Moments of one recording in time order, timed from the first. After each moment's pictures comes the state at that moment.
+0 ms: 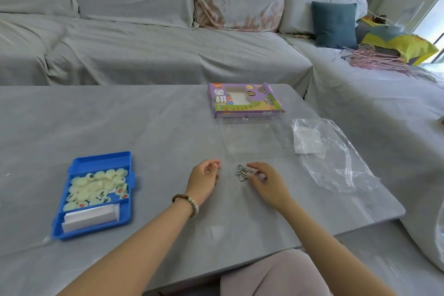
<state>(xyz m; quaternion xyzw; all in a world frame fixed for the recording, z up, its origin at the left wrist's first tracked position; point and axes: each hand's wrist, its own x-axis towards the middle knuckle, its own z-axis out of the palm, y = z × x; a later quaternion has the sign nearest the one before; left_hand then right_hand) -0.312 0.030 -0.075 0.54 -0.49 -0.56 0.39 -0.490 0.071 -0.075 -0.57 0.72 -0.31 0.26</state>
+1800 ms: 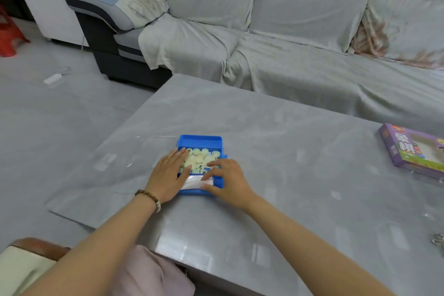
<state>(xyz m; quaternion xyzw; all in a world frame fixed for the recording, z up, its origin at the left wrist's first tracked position) 0.196 0.082 -0.096 0.74 -0.63 -0.13 0.18 0.003 0.030 -0.071 -0.88 0.35 -0.19 0.24</state>
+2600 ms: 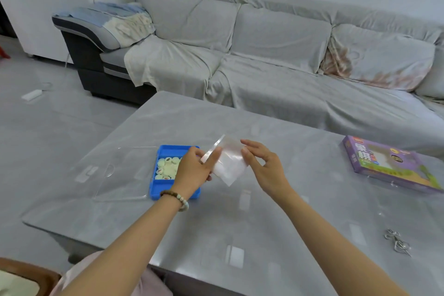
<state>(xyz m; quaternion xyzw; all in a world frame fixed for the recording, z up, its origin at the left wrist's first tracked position) 0.076 0.073 0.016 0.65 -0.41 -0.37 0.52 -0.092 0.031 0.034 -0.72 0.41 -0.40 0.39</state>
